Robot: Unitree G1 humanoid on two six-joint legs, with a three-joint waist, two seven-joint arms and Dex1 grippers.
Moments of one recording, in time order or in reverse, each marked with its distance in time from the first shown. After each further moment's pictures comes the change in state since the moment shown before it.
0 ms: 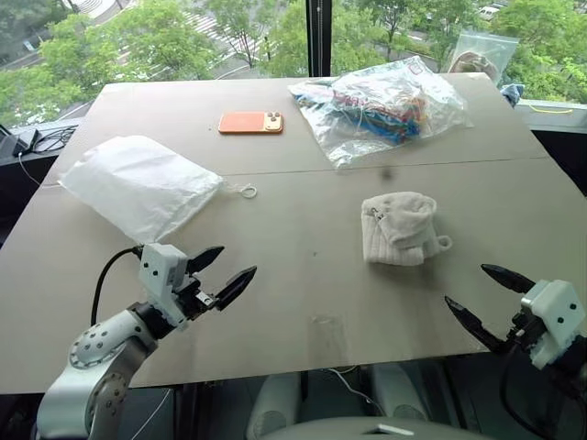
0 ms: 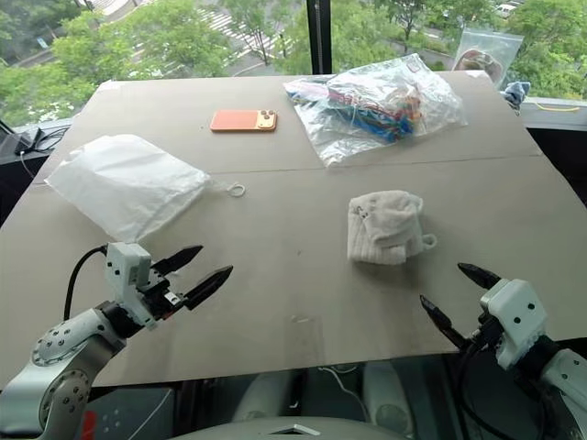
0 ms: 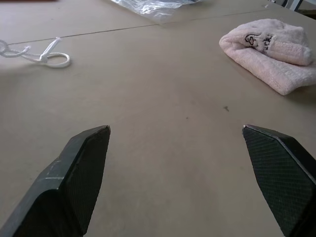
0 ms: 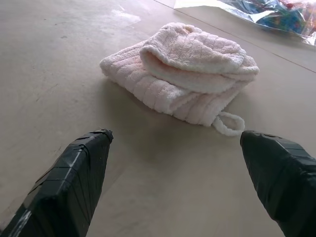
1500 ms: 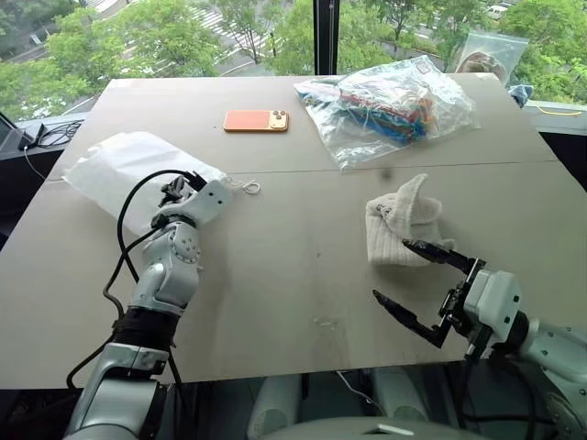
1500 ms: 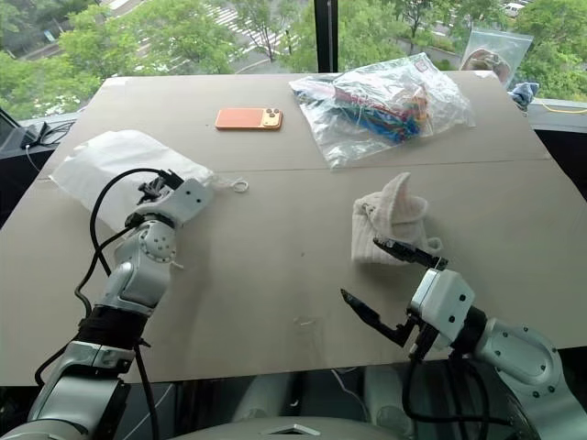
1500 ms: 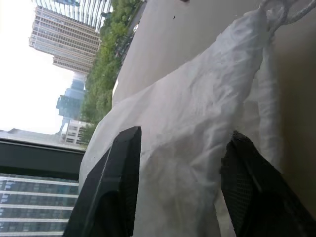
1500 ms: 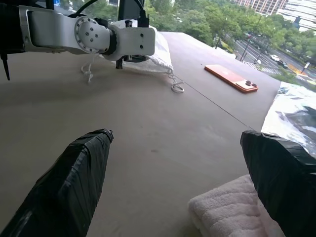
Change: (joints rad) left arm -0.703 0.046 -0.444 0.688 1.141 -0.065 0.629; right arm -0.270 -0.036 0.365 -0.094 -0.022 -0.090 -0.069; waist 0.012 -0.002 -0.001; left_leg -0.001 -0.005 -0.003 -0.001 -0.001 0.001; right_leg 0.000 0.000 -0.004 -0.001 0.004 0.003
